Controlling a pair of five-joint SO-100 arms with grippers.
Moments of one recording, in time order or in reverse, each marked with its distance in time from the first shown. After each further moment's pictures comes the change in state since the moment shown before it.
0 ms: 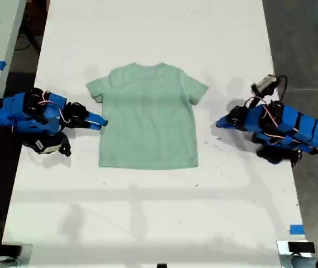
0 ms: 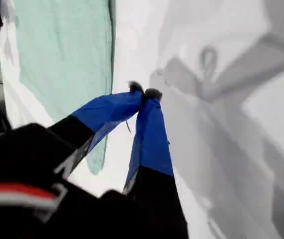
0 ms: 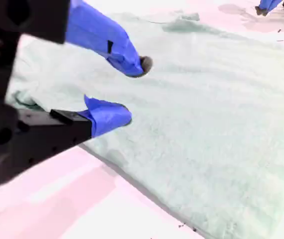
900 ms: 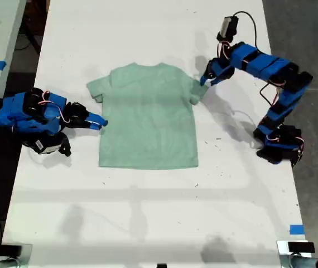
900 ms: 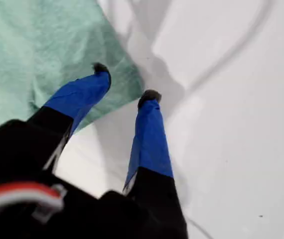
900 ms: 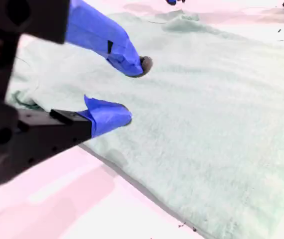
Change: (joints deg) arm 0 0.0 0.0 0.0 0.0 0.0; arm 1 32.0 -116.5 -85.2 -8.7 -47.6
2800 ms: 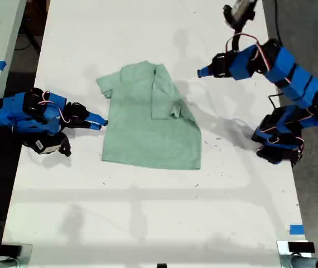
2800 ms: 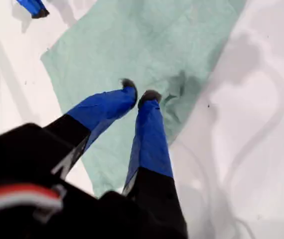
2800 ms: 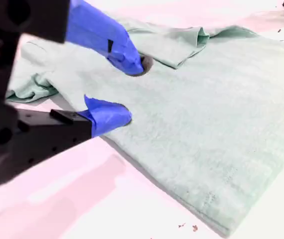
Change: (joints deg) arm 0 0.0 0.0 0.0 0.0 0.0; arm 1 -24.5 49.3 1.1 15.5 4.3
